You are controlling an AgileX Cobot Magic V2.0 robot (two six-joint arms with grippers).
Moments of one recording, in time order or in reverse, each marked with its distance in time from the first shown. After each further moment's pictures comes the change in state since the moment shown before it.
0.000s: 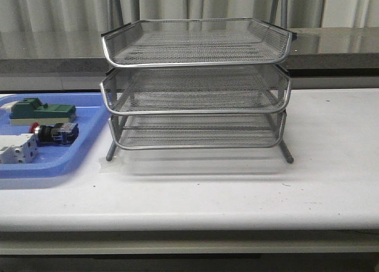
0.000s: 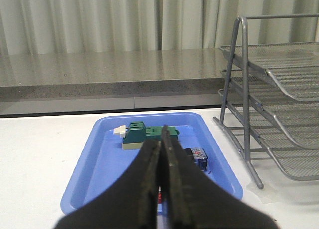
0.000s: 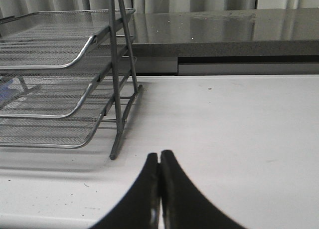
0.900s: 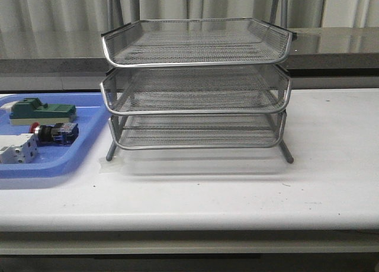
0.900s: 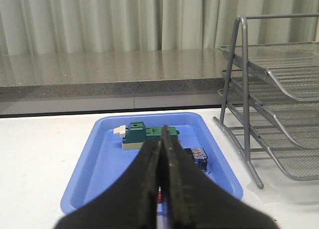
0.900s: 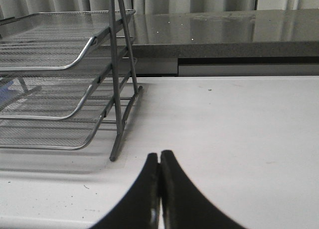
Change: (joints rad) left arm 0.000 0.000 0.000 0.000 0.000 0.000; right arm 0.000 0.000 0.000 0.000 -0.009 0.000
